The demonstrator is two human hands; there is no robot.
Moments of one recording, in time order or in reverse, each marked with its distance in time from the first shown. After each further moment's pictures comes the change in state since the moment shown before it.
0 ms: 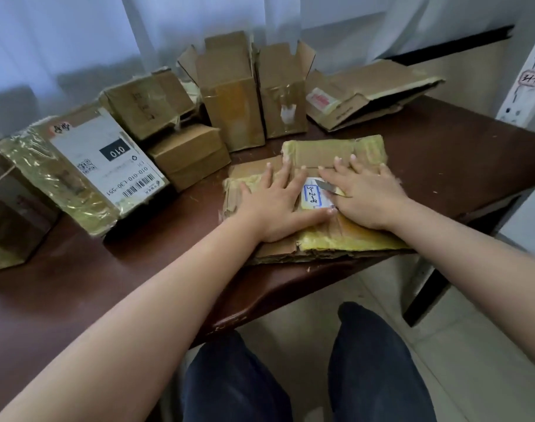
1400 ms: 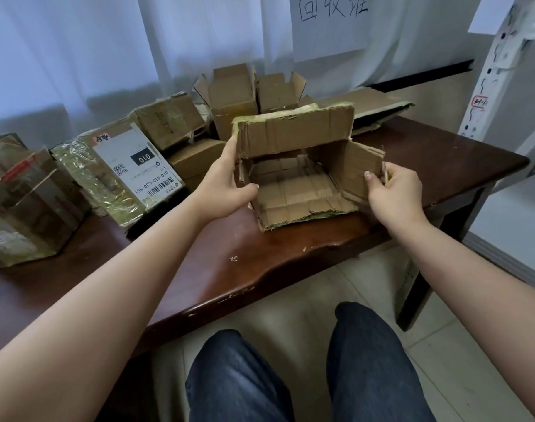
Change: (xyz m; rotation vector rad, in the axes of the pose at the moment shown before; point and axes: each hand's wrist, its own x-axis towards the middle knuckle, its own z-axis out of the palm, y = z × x) left_hand -0.056 -0.051 -0.052 -0.541 0.399 0.261; right_hand -0.071 -0.002 -0.007 0.909 0.673 0.303
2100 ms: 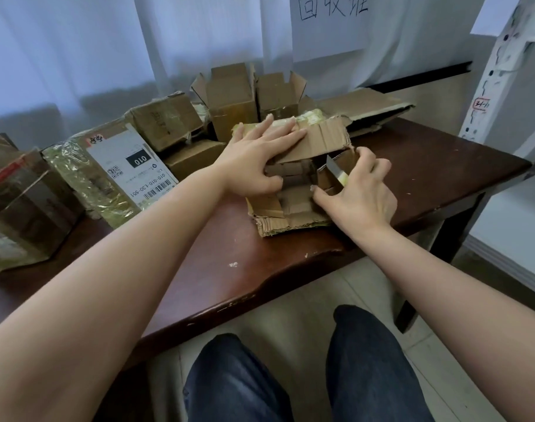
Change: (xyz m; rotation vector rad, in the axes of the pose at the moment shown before) left_hand 0.051 0.025 -0.003 0.619 -0.291 0.167; right_hand -0.011 -0.035 0.036 -0.531 0.006 -0.027
